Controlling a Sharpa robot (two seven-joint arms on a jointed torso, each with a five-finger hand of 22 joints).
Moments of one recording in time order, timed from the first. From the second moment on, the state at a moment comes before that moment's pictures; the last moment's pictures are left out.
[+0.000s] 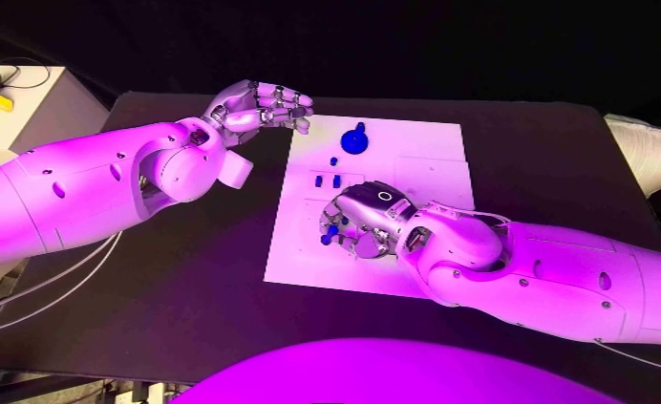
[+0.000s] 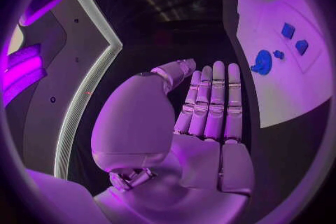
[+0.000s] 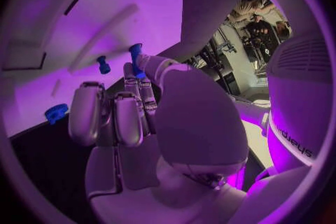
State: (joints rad) left arm 1.19 -0.89 -0.03 1.47 -0.21 -0.07 0.37; left_hand 1.36 -0.19 0.57 -0.02 0.25 0.93 0.19 0.22 0.31 1.13 0.14 0.11 0.07 1.01 0.09 0.44 0.28 0.18 0.78 0.20 0.55 0.58; right arm 1.07 -0.68 -0.17 1.74 -1.71 -0.40 -0.20; right_hand 1.48 -0.20 0.63 0.12 0.13 1.10 0.12 0.25 0.40 1.22 0.11 0.13 0.07 1.46 -0.03 1.39 1.17 0.07 1.47 0.06 1.21 1.31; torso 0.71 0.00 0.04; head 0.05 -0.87
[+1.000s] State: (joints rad) left arm 1.19 -0.89 -0.03 1.46 -0.21 -0.07 0.37; left_hand 1.36 -0.19 0.57 -0.02 0.25 0.93 0.19 0.22 0.31 1.13 0.14 0.11 0.07 1.01 0.09 0.44 0.28 0.18 0.78 0.20 0.55 0.58; right arm 1.07 -0.66 -0.18 1.72 -1.68 -0.41 -0.16; right_hand 1.35 -0.27 0.51 0.15 0.13 0.98 0.15 0.19 0.38 1.14 0.09 0.07 0.07 1.46 -0.01 1.35 1.08 0.08 1.46 0.09 1.05 1.28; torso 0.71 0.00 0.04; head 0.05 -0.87
